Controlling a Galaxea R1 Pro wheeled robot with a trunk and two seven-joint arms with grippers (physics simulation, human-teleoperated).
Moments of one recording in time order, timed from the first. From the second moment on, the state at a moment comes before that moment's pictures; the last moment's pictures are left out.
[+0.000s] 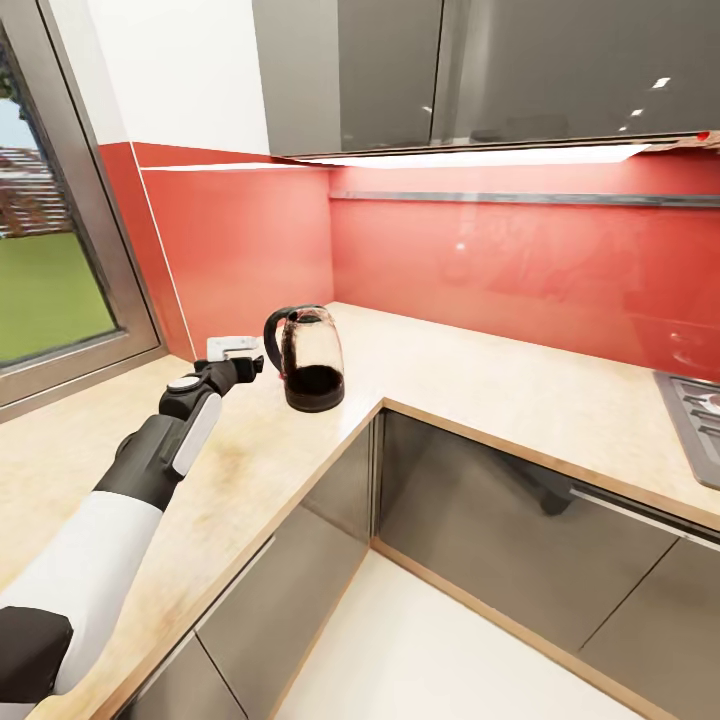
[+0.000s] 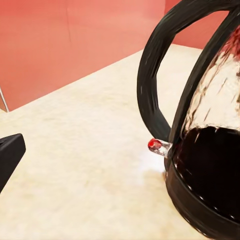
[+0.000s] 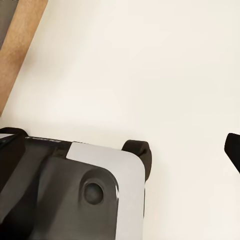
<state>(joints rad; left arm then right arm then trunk) -0.99 0.13 -0.22 -1.07 0.33 0.48 0.23 -0.26 -0.50 0.15 0.05 -0.38 -0.21 0.95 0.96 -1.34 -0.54</state>
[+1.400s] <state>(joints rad) -0.99 0.13 -0.22 -1.07 0.33 0.48 0.23 -0.26 -0.50 0.15 0.05 -0.38 -0.21 0.95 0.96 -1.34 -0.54</state>
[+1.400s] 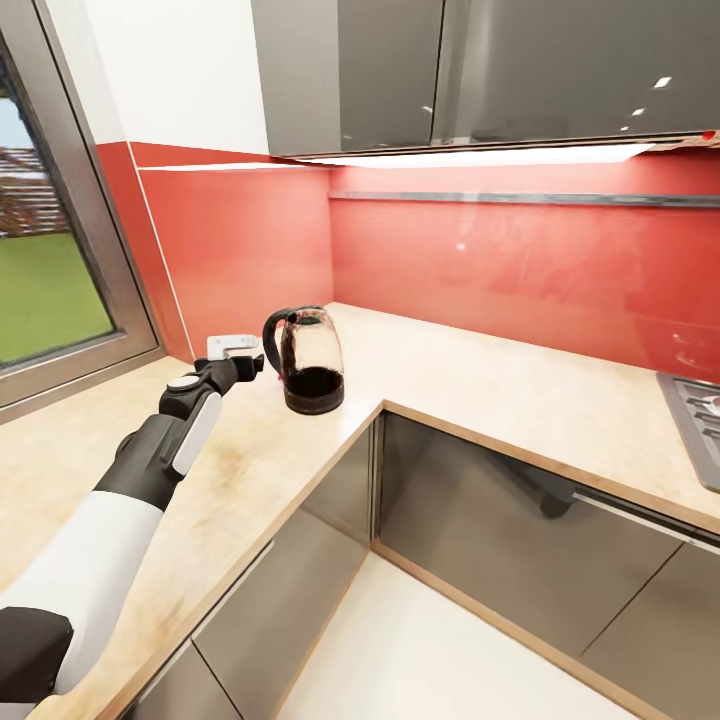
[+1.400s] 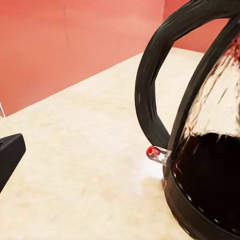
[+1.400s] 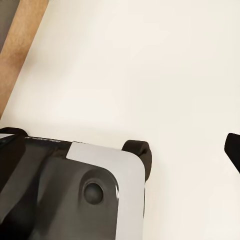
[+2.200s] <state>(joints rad) -0.99 0.13 -0.22 -1.07 0.33 0.48 0.23 -0.26 -0.50 0.15 0.05 -0.38 -0.21 0.95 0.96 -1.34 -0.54</state>
